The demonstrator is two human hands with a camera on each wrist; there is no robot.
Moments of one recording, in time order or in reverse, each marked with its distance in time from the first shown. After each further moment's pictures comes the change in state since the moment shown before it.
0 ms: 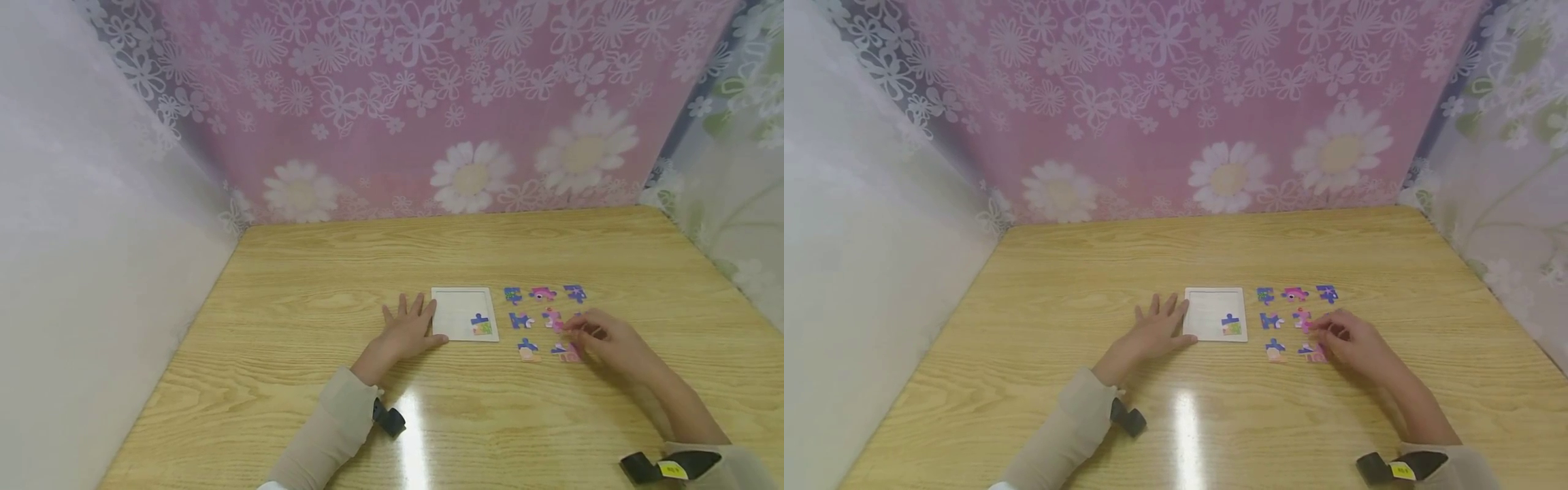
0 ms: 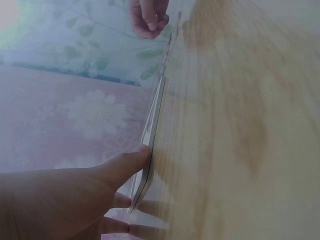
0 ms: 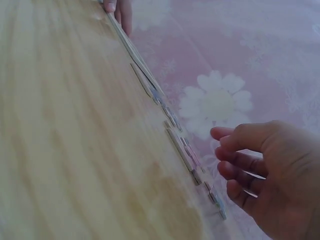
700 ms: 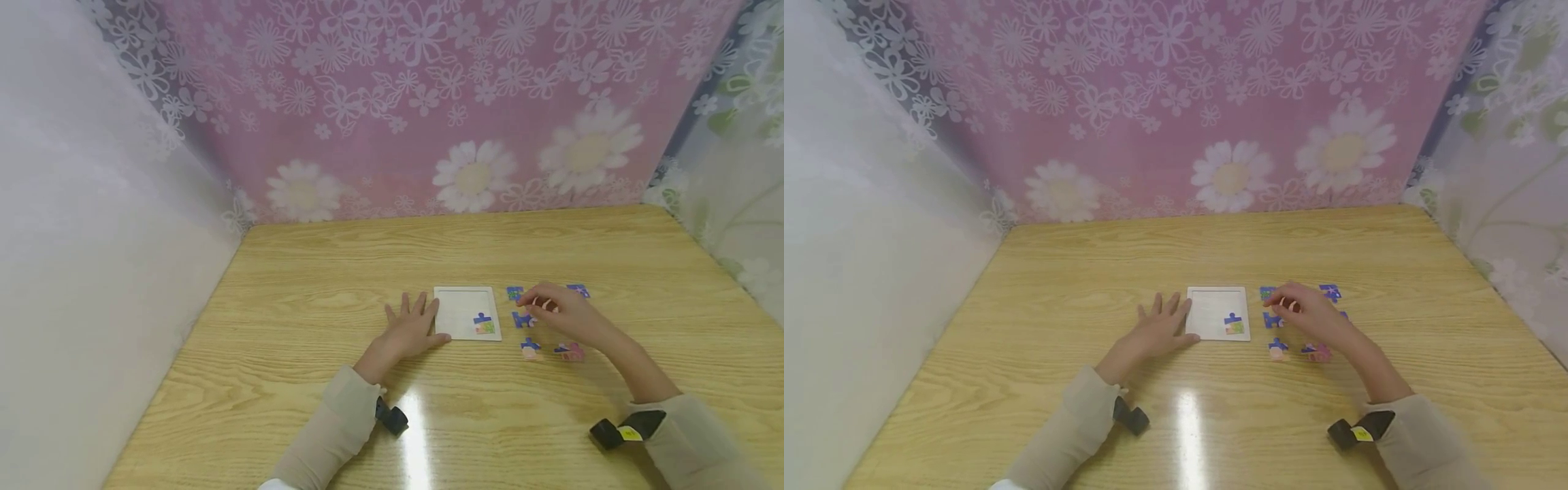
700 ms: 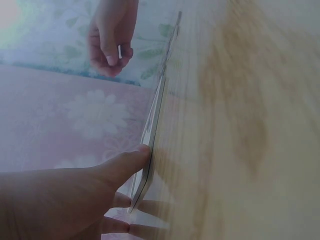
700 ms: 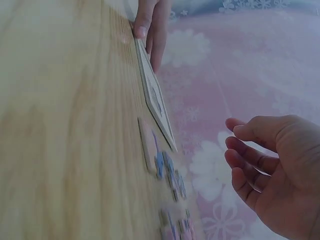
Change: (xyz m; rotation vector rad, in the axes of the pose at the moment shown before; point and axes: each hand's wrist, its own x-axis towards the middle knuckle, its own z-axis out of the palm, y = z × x) left_hand 0.000 0.000 0.000 0.009 -0.002 -0.003; right_hand 0.063 -0.042 0.015 0.047 -0.106 -0.169
